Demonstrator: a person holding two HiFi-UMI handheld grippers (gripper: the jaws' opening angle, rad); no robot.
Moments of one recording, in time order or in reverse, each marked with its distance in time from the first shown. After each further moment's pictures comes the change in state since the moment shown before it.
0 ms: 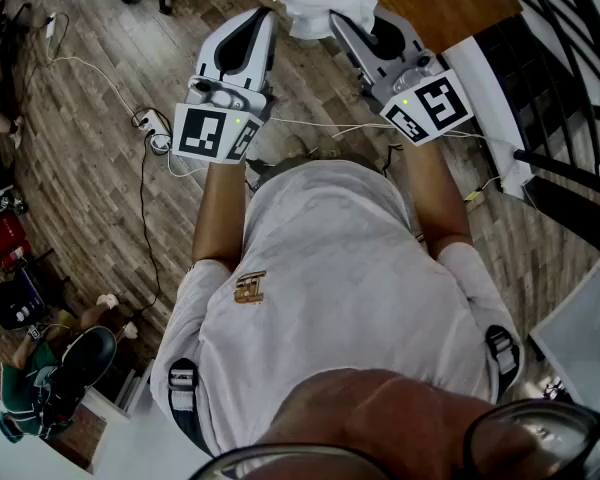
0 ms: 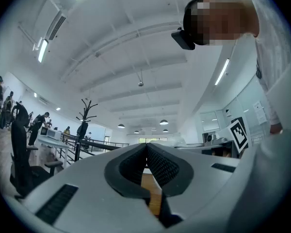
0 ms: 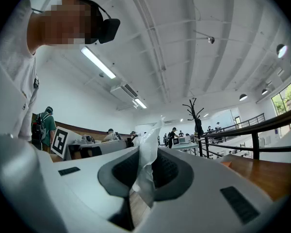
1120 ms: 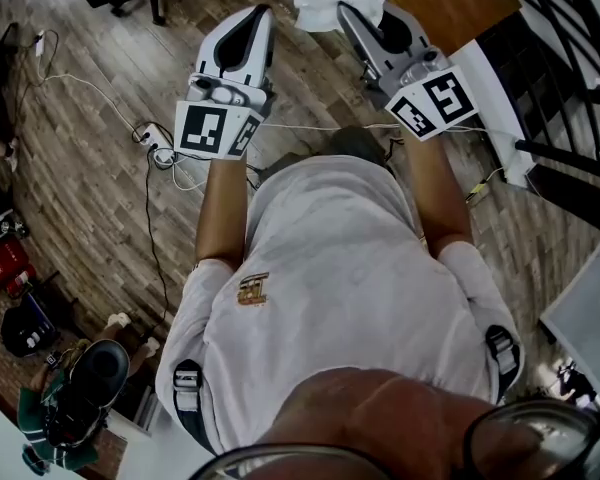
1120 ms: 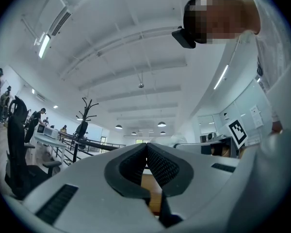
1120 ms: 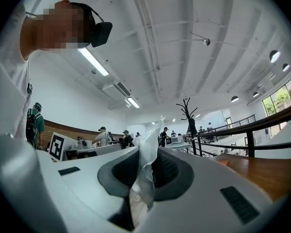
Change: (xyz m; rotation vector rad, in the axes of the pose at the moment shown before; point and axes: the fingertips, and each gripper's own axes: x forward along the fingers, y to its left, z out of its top) left arm -0.015 0.066 -0.007 -0.024 -0.022 -0.043; right arm 0.052 0.003 -0.011 0.011 -0.009 -0.100
